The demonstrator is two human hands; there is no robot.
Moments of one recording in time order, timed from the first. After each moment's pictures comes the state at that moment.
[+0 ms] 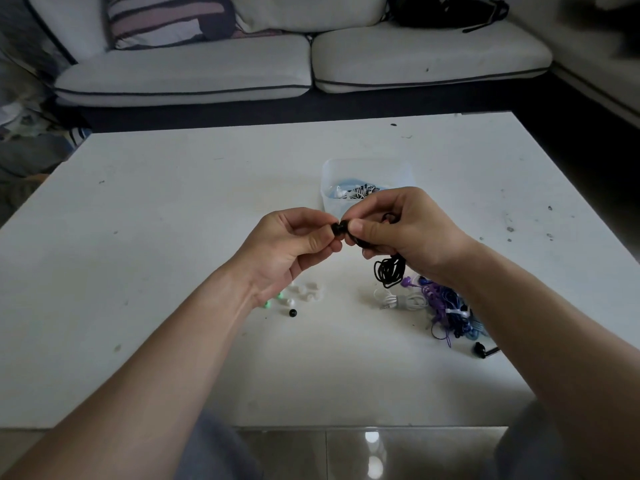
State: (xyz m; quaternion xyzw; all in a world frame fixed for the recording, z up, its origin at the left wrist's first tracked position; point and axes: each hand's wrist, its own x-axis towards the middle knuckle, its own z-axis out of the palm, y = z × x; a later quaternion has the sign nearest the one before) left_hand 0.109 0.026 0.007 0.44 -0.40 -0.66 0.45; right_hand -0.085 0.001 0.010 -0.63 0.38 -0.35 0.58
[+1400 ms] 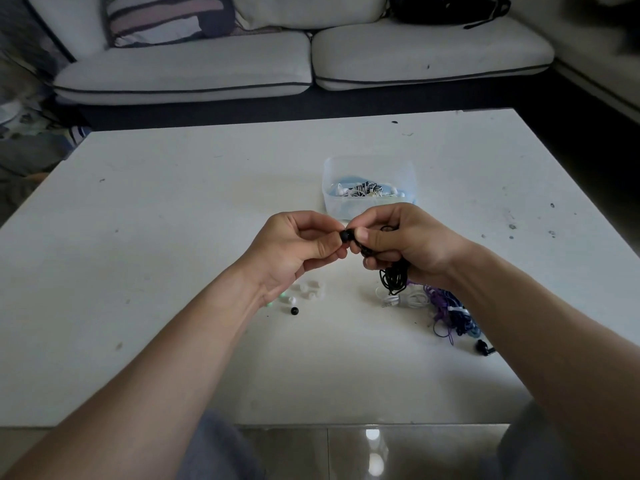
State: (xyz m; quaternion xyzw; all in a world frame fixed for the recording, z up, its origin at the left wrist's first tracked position) left_hand 0.106 0.025 -0.001 0.47 -0.43 -0.63 0.43; right_hand -0.084 -0.001 -0.006 -0.52 0.33 -0.31 0.72
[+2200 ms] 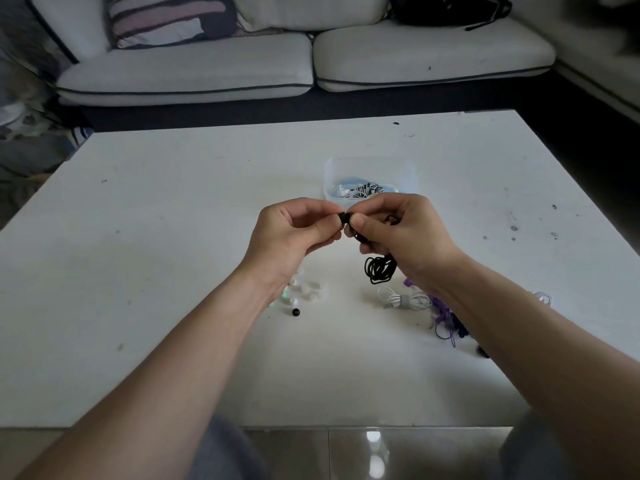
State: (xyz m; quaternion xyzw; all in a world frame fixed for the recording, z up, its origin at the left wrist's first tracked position) left_hand 0.104 0.022 -0.005 0.50 -0.46 -0.54 0.51; right_hand -0.070 0.006 -0.004 -0.56 0.44 -0.43 0.55
